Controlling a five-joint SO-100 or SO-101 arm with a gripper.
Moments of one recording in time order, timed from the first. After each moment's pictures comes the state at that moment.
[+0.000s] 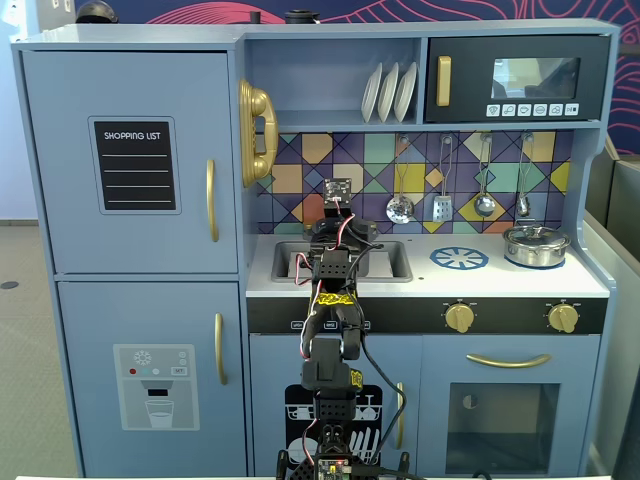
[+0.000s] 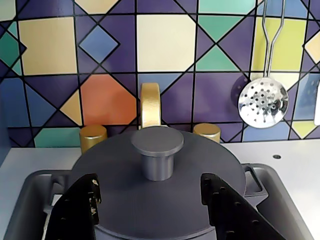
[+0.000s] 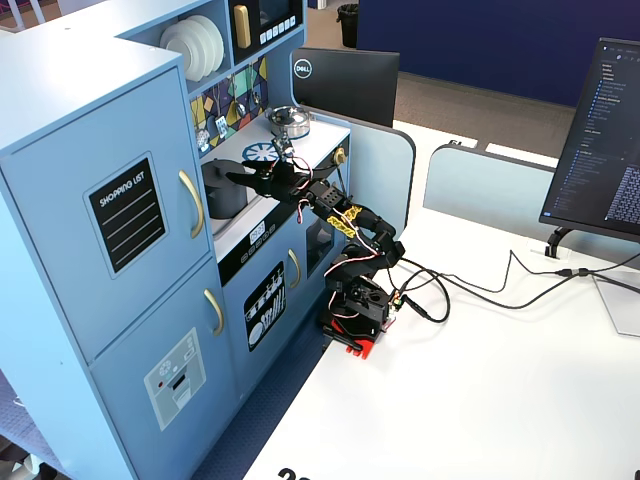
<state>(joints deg) 3.9 141.7 121.8 13.5 -93.8</state>
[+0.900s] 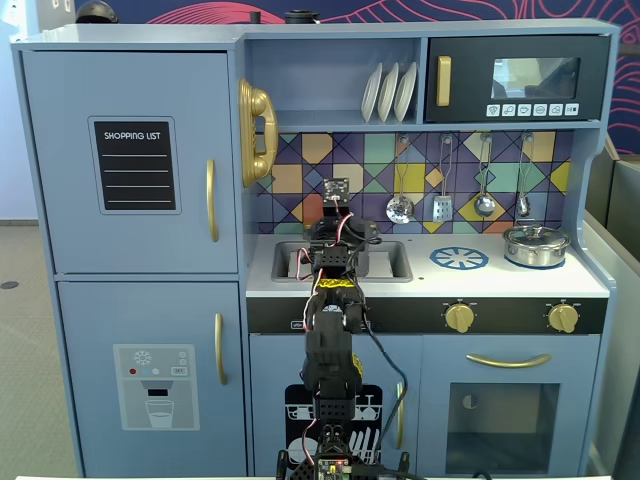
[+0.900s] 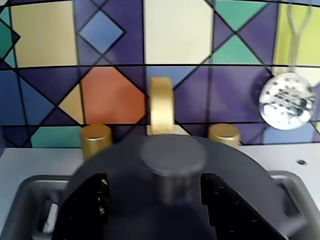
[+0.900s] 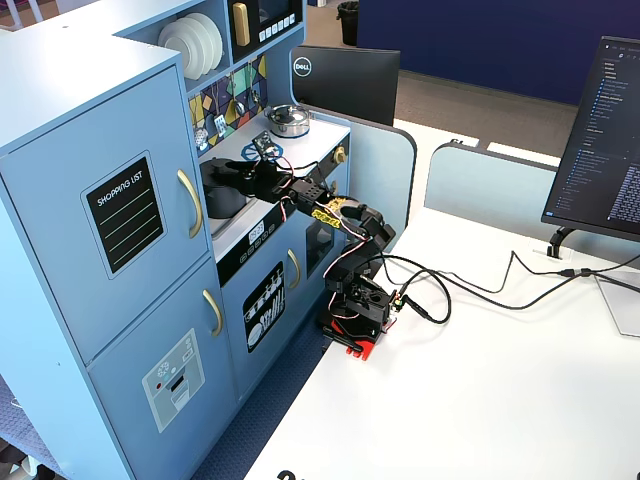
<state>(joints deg) 1.9 127.1 117.3 3.8 -94.0</state>
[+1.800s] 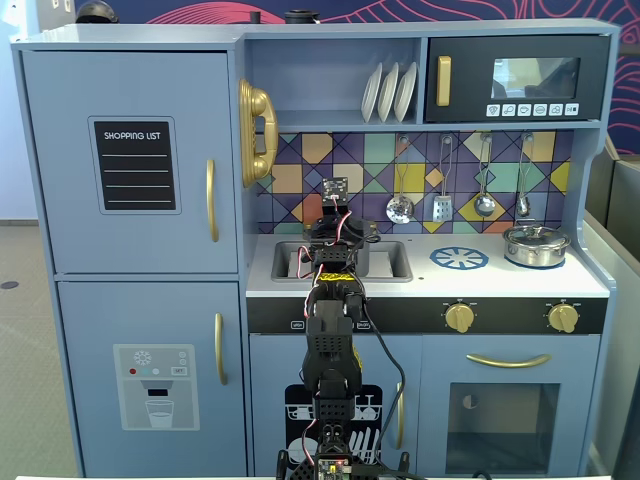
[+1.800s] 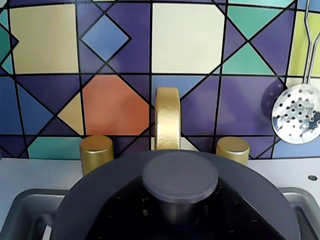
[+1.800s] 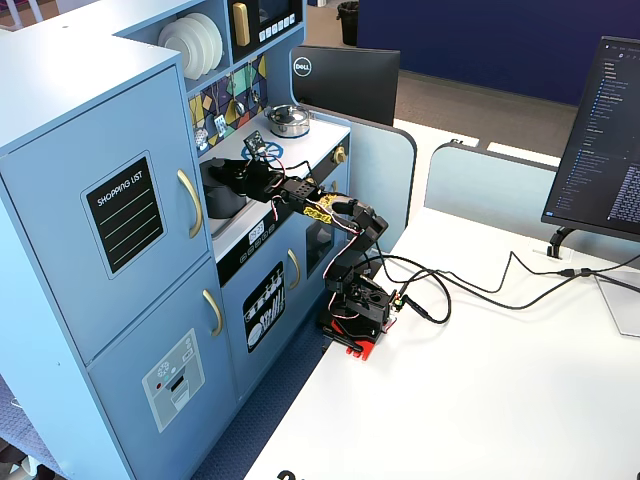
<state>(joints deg) 1.7 120.1 114.3 -1.9 -94.5</state>
